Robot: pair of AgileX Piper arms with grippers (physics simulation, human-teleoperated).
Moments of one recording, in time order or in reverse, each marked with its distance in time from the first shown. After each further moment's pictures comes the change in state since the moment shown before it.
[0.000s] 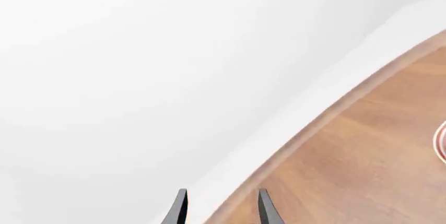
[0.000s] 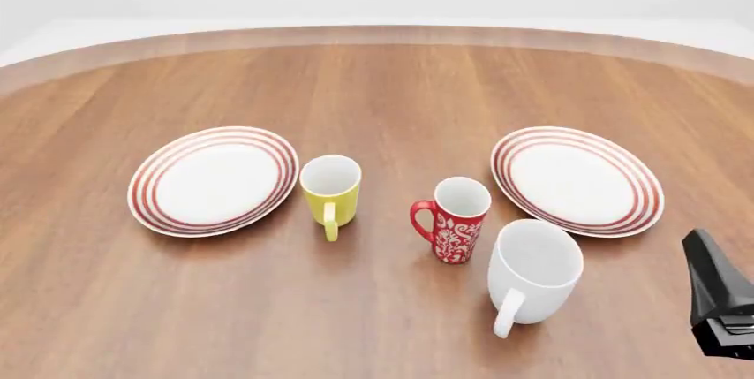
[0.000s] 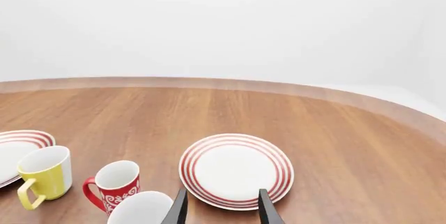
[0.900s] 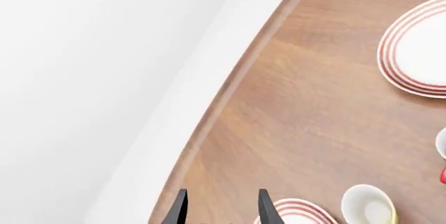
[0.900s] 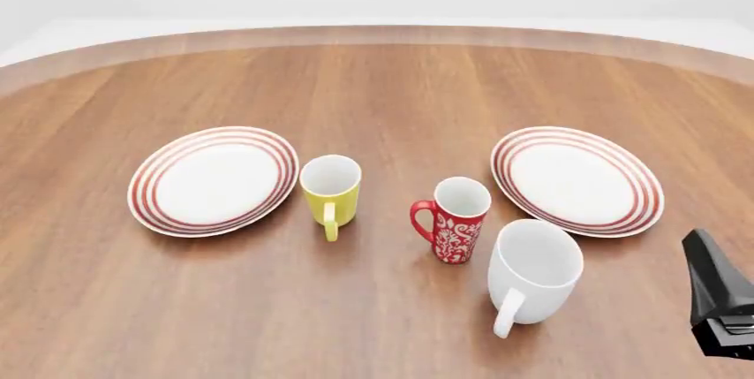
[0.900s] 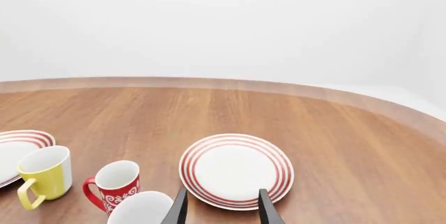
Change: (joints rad) left arm -0.057 0.643 -0.569 0.428 0.100; right arm 0.000 0.000 0.000 0.000 0.000
